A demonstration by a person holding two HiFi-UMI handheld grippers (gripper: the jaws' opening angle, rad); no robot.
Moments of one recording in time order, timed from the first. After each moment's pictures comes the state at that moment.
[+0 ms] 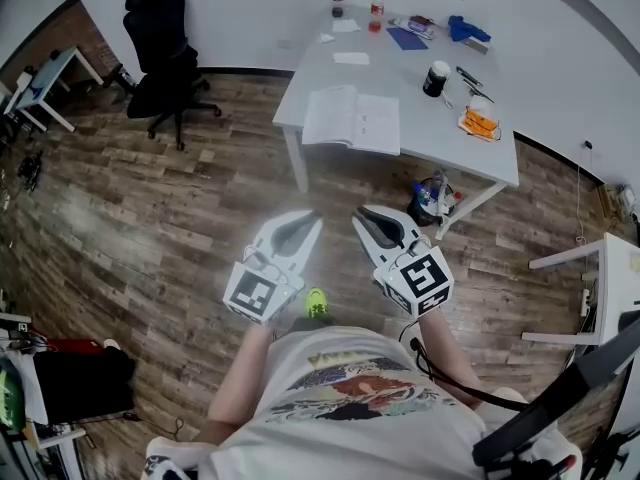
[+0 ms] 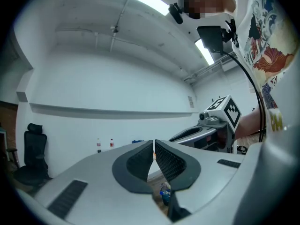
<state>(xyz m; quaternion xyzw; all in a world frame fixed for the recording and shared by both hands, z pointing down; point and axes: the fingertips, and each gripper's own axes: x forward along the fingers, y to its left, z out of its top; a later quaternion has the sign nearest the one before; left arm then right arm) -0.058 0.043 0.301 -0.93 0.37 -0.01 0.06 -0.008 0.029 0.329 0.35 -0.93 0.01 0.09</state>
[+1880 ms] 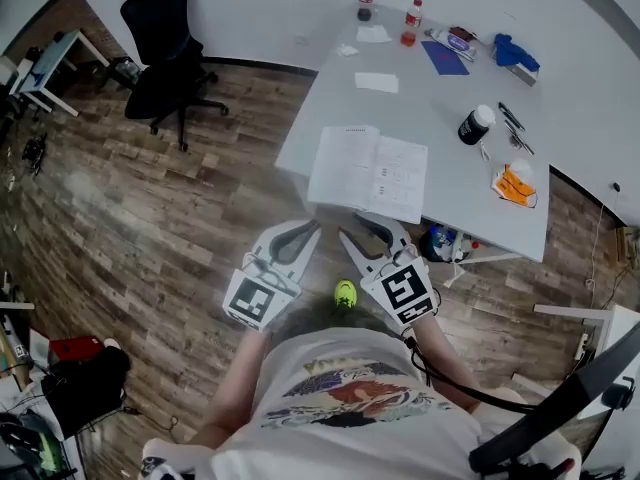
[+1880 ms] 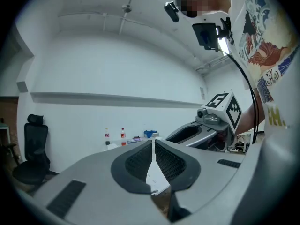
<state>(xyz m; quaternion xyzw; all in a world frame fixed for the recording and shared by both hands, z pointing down) -0.073 -0.251 0.360 -0.92 0.40 -0.06 0.02 -0.039 -0.265 0.390 0.29 -0.94 0.01 0.16</state>
